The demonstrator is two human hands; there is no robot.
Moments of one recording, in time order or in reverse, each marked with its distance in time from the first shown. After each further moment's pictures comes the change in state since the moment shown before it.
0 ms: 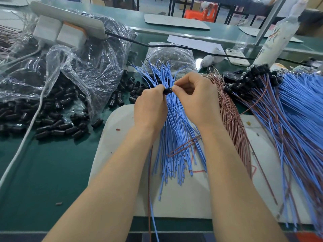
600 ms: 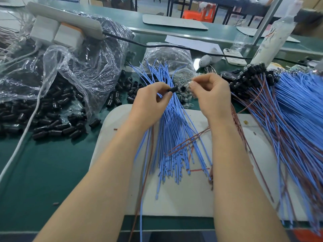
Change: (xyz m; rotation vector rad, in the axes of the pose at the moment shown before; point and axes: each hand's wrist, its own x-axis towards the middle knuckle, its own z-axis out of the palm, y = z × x) left_hand 0.006 -0.009 -0.006 -0.379 -0.141 0.102; right_hand 0.011 0.031 -0.016 0.206 0.107 0.226
